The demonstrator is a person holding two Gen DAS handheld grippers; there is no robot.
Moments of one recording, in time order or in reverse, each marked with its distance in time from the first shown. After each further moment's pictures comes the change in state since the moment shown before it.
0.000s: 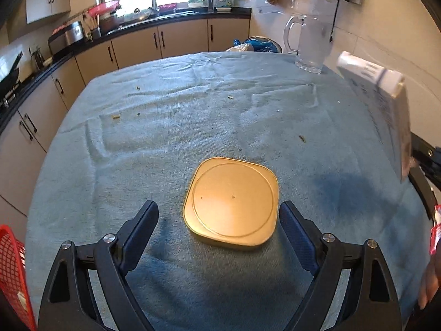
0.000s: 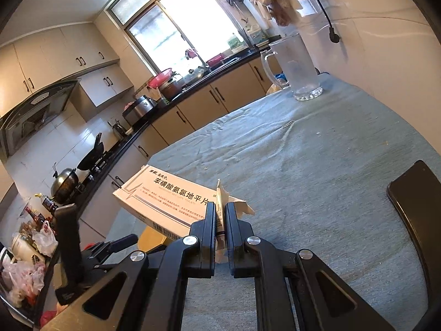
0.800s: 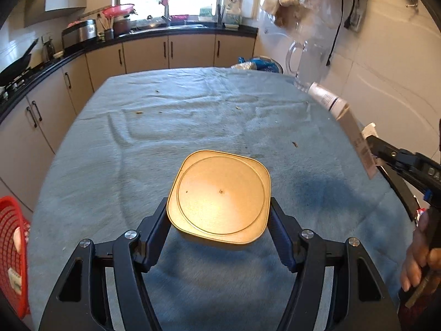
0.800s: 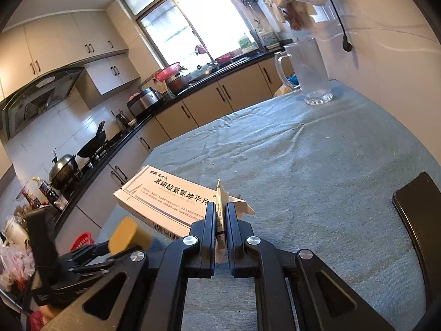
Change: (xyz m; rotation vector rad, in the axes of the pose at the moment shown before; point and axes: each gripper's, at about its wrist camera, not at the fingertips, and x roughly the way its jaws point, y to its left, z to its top) left arm -0.053 0.023 -0.031 -0.076 -0.105 -0.030; right arm 0.006 0.019 -0.006 -0.100 0.006 -0.006
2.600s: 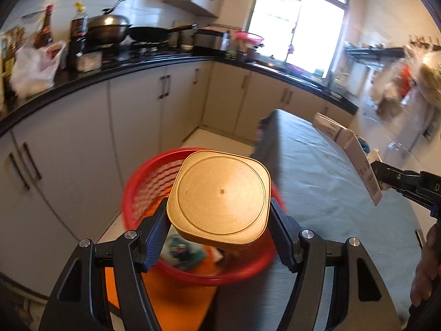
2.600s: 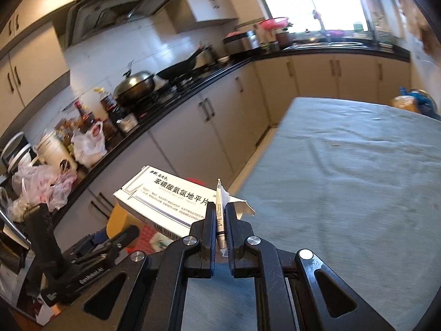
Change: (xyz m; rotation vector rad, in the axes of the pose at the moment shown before) left arm -0.173 0.259 -0.120 -0.444 -0.221 0.314; right arm 0.100 0.317 -0.067 -0.331 0.290 0.299
